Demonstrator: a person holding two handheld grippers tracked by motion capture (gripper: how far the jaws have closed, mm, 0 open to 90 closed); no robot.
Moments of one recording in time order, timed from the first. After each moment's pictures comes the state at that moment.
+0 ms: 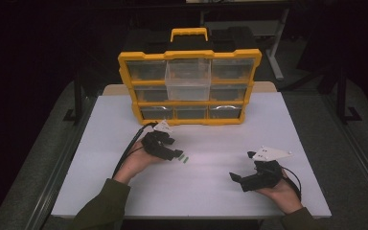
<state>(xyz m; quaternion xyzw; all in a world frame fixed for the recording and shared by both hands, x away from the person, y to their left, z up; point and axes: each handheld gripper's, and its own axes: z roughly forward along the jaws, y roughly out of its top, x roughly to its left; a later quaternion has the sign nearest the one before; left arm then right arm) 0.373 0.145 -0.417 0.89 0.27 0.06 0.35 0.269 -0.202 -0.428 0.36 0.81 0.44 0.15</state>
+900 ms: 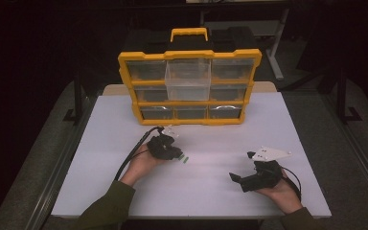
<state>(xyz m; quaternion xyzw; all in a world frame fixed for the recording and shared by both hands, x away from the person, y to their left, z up) 0.375 0.134 -0.437 0.91 0.27 0.05 0.32 0.270 -0.201 -0.429 0.35 0.81 0.44 0.15</state>
